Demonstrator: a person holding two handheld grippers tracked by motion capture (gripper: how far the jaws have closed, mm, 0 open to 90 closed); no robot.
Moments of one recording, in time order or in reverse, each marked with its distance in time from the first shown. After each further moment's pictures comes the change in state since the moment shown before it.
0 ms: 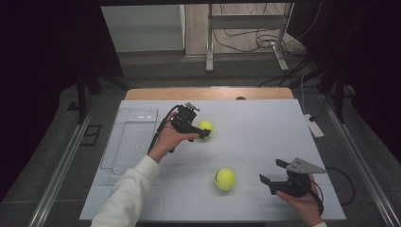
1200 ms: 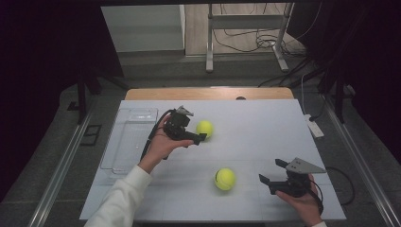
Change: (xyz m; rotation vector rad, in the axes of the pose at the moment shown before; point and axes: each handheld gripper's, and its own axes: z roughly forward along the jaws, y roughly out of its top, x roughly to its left) left arm -0.015 -0.020 -0.034 -0.069 0.007 0.027; right arm 0.001 0.001 0.000 -0.004 0.000 -0.006
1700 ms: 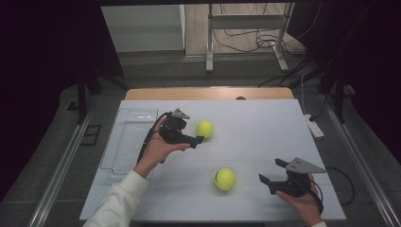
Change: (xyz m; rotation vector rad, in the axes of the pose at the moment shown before) left arm -0.005 -0.011 -0.013 -0.028 -0.005 0.001; right arm 0.000 0.001 0.000 -0.004 0.005 0.000
